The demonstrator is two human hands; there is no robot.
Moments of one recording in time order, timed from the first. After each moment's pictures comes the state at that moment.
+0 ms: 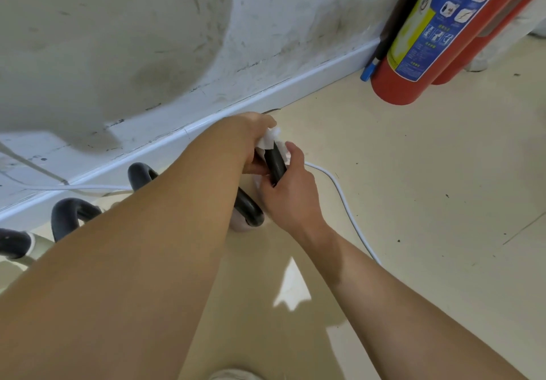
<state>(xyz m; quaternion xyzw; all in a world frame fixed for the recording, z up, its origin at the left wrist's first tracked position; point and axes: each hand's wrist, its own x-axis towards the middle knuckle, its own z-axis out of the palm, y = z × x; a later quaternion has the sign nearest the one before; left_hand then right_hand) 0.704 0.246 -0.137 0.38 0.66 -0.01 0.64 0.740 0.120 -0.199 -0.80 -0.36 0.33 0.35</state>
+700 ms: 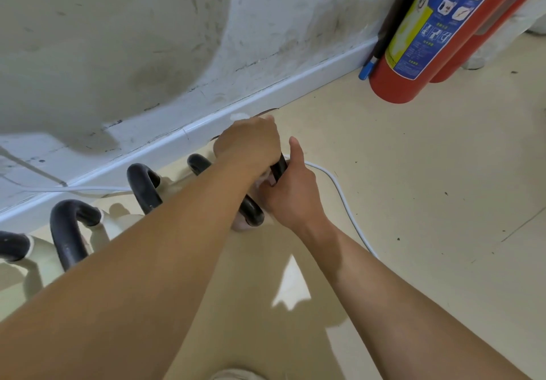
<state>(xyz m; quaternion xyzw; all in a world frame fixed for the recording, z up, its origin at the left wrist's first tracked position) 0.704 0.231 -0.156 0.82 0.53 -0.10 0.20 0.745 0.125 -0.209 -0.80 -0.36 0.34 0.34</state>
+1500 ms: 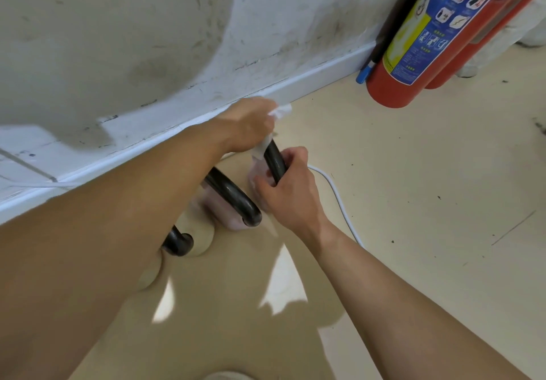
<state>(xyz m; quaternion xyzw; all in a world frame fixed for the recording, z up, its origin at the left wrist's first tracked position) 0.697 0.274 -0.150 0.87 0.38 -0.06 0.31 0.748 0.119 -0.201 -0.77 -0.36 0.34 0.41</state>
